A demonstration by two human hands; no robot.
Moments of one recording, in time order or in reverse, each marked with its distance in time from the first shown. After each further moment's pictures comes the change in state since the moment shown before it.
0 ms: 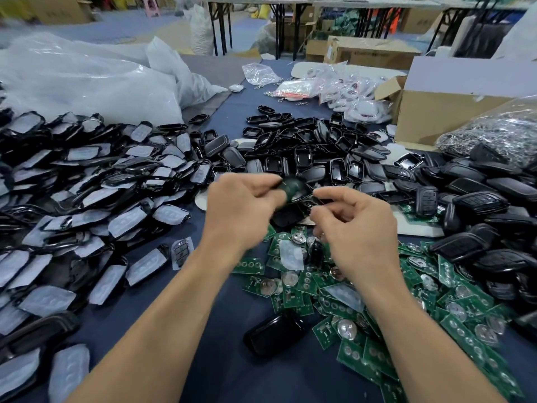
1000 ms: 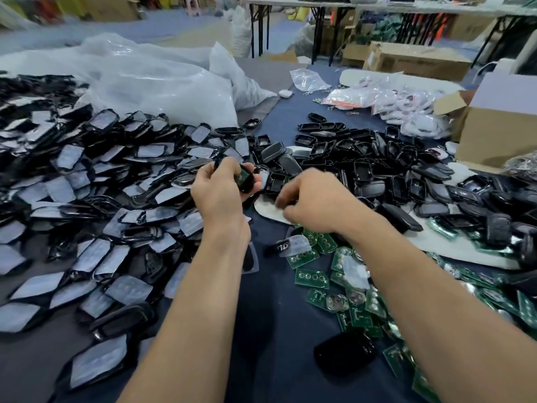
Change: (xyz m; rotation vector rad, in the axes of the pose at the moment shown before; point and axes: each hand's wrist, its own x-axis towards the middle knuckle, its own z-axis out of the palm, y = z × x) left_hand 0.043 -0.036 -0.072 -0.951 0.610 -0.372; right_hand 0.065 -0.071 0.110 -0.632 -0.668 -0.146
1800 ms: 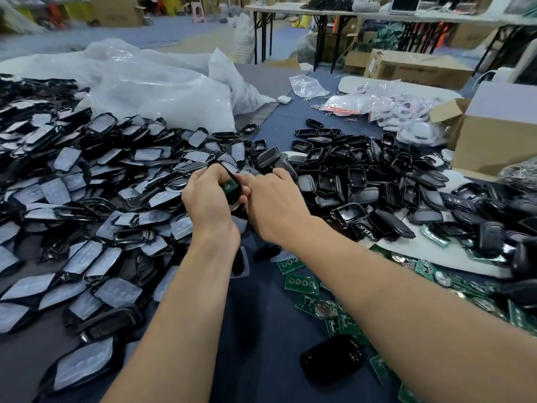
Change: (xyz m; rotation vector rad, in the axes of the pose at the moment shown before) left_hand 0.001 -0.002 -0.006 0.056 0.028 -0.028; right_hand 0.038 -0.013 0.054 -0.481 0.362 -0.359
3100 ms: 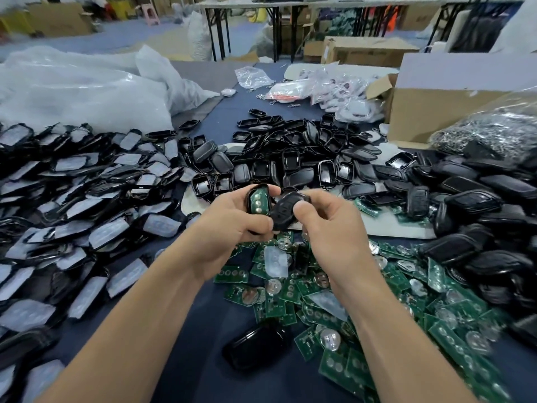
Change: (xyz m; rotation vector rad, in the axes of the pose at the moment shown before) left_hand -0.066 -0.047 0.027 0.637 -0.883 -0.246; right_hand -0.155 0.078 -0.047 1.140 0.312 0.753
